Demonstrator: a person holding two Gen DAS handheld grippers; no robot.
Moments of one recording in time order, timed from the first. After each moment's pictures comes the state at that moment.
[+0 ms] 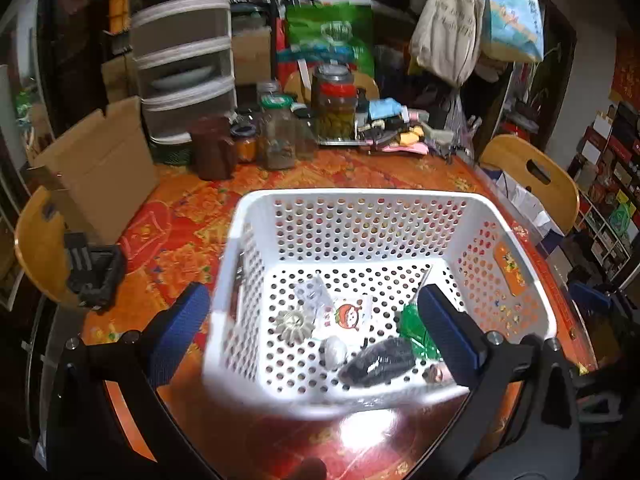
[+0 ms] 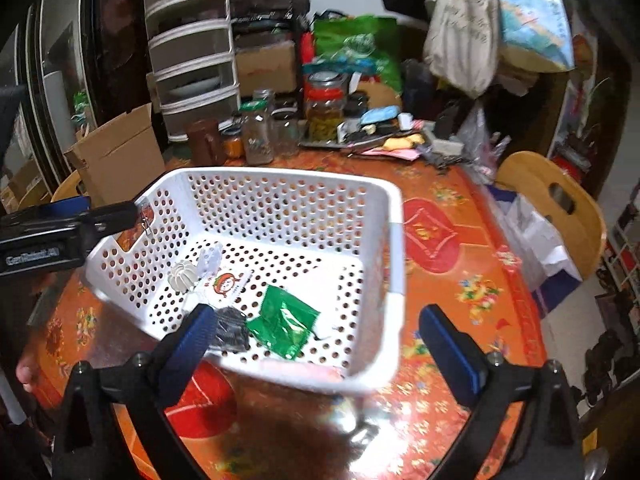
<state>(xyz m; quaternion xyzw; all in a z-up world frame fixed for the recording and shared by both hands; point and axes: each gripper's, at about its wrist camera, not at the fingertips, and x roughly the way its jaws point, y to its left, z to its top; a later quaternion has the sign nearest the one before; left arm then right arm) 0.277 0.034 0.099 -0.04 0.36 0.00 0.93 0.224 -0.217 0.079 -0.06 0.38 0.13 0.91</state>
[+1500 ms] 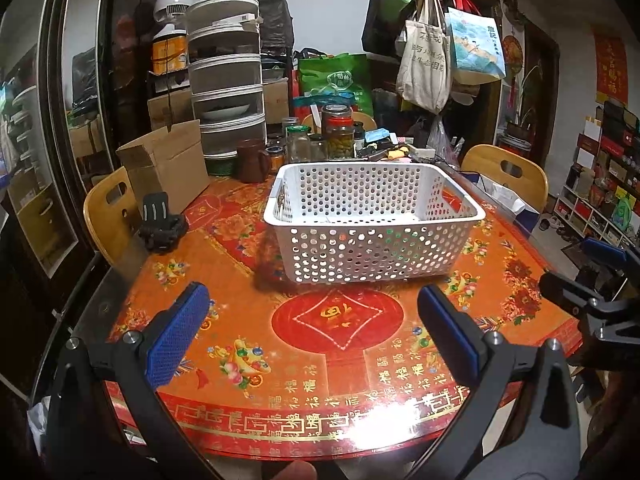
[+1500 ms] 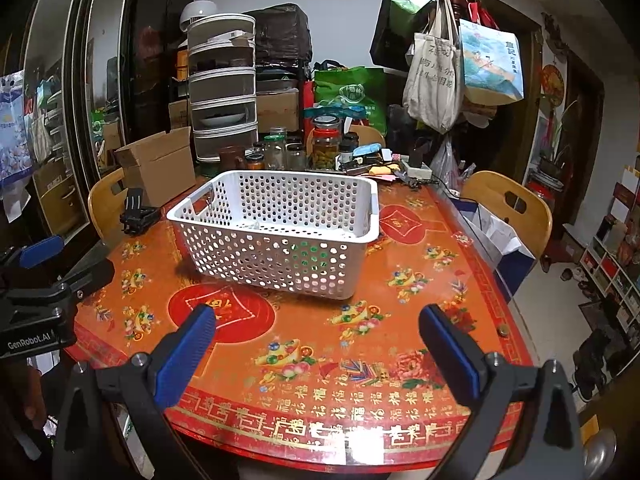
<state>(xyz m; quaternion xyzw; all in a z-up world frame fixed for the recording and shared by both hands) 0.017 0.010 0.103 -0.01 0.28 0.03 0.96 0.029 -0.239 0.106 -0.06 0.30 0.12 0.94</state>
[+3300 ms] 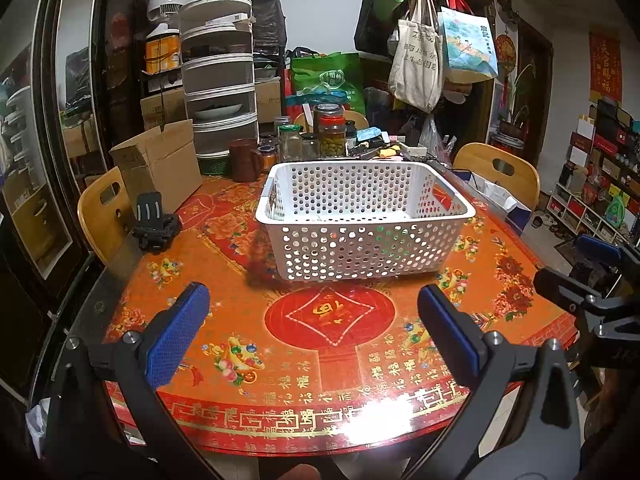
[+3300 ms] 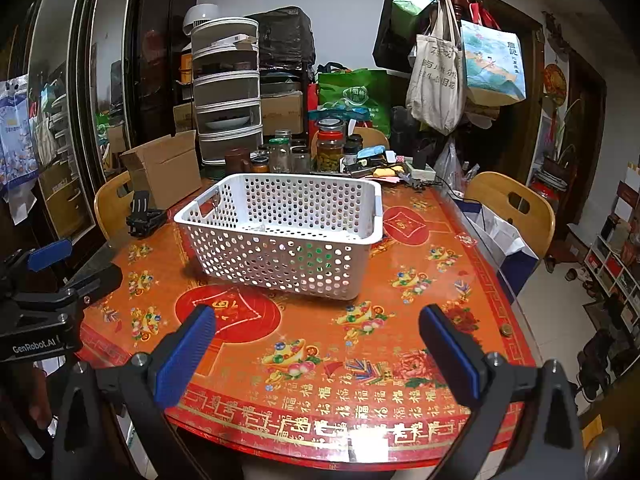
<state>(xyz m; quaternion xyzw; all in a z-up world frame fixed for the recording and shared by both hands) 0.016 0.008 0.104 -0.01 0.28 0.02 0.96 0.025 -0.234 0.109 -0.06 0.30 0.13 0.94</state>
